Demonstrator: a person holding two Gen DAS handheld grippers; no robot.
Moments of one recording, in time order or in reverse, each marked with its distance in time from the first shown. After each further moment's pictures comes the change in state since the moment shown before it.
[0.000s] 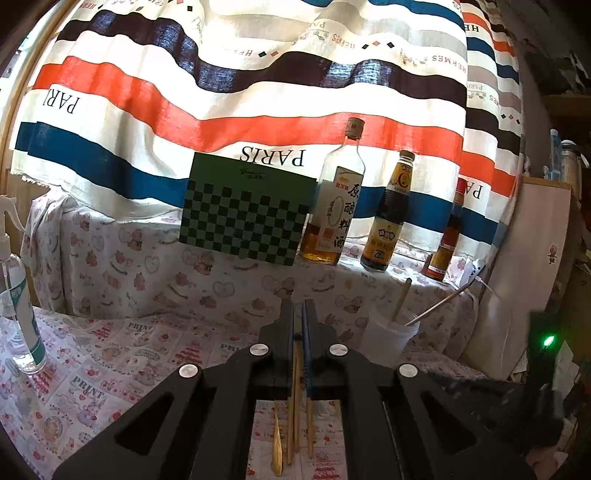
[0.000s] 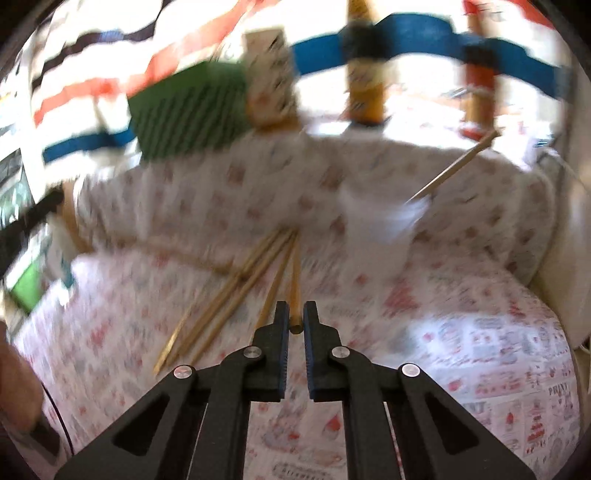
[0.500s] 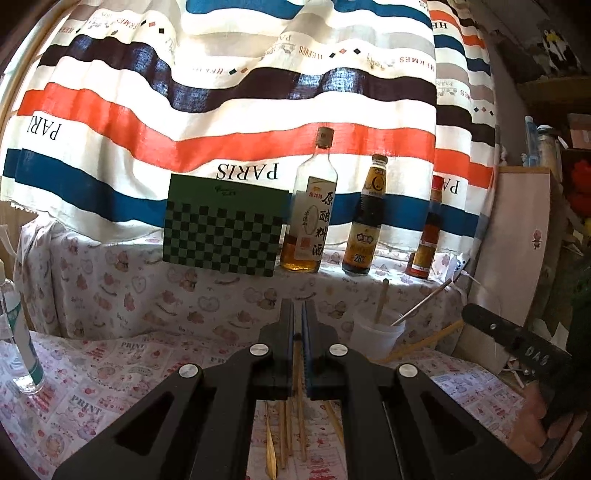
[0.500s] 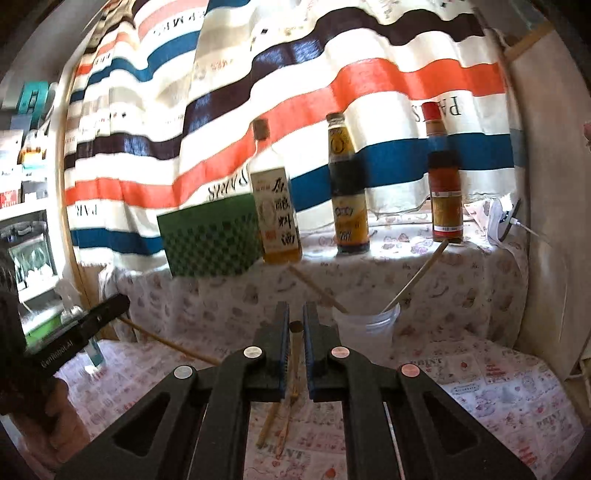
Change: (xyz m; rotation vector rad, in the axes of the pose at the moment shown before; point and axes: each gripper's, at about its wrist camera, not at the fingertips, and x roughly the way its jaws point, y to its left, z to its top) left arm -0.011 -0.016 0.000 0.076 -0.053 -0.046; right arm -0.085 -0.008 0.010 0.035 -0.390 0.068
